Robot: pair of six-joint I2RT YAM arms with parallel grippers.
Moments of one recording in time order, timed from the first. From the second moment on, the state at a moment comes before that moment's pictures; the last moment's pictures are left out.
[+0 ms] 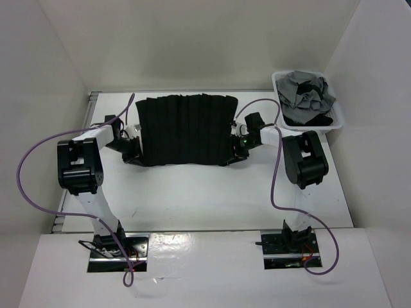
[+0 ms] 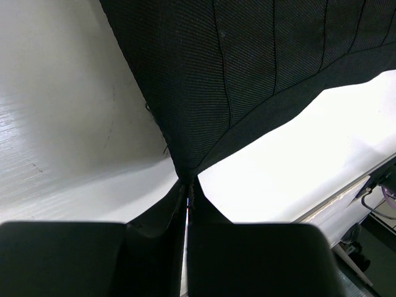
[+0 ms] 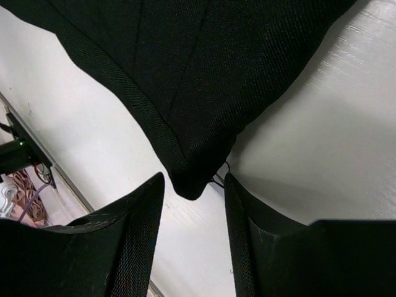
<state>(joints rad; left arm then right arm) 0.15 1.90 1.23 -0.77 0.57 0.02 0.26 1.98 1.22 -0.42 -0.68 0.17</state>
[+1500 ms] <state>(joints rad) 0.14 1.79 1.36 -0.96 0.68 0.22 0.29 1.95 1.43 -0.69 -0.54 -0.03</state>
